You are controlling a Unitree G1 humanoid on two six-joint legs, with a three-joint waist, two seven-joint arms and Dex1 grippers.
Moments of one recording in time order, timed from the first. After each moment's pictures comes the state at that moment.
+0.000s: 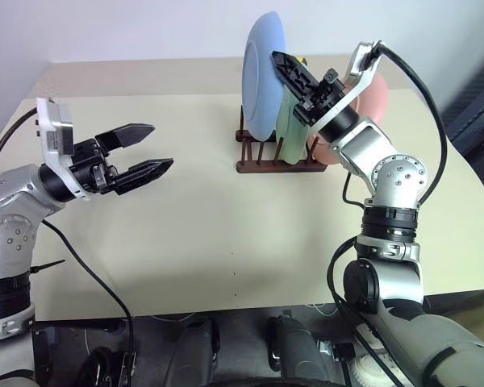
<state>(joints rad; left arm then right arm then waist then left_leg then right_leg) -0.41 0.78 0.35 -0.17 -0.82 0.55 -1.04 -0.91 -0.17 -0.34 0.17 1.14 0.80 0.34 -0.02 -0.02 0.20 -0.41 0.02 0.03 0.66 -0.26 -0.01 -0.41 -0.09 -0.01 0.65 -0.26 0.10</state>
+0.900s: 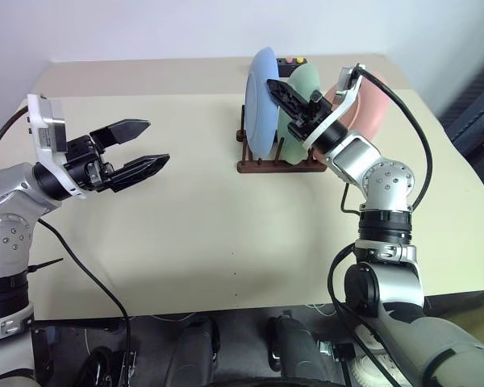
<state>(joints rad) -0.41 0.78 0.36 -0.17 -0.83 0.55 -1.04 -0.89 -0.17 -0.32 0.26 1.06 0.80 0.37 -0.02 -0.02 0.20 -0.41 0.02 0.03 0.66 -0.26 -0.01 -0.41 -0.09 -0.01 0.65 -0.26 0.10</state>
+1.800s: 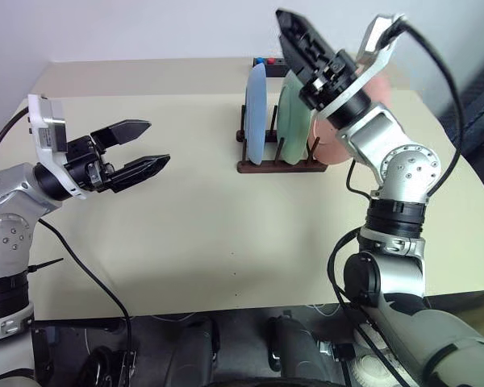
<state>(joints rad) -0.41 0.78 0.36 -0.17 -0.84 0.56 -1.04 -0.98 -0.19 -0.36 0.06 1.15 0.78 0.40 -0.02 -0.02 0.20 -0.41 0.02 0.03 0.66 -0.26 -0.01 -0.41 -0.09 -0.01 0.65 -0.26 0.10</state>
